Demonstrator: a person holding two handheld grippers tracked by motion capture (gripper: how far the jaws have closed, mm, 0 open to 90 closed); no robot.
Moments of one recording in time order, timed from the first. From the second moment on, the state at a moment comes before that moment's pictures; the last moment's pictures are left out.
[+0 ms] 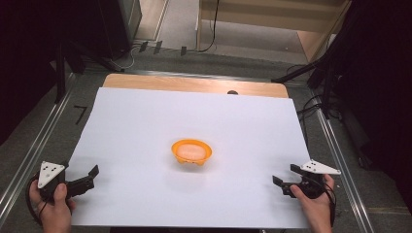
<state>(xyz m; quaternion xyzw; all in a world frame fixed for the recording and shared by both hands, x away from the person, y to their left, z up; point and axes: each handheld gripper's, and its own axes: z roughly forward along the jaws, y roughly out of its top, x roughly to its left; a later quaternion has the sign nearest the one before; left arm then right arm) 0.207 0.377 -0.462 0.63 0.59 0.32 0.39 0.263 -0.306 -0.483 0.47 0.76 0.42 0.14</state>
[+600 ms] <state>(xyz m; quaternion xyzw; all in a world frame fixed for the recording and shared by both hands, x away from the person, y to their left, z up) 0.207 0.377 -0.462 0.63 0.59 0.32 0.39 0.232 -0.351 -0.486 0.51 0.72 0.44 0.18</state>
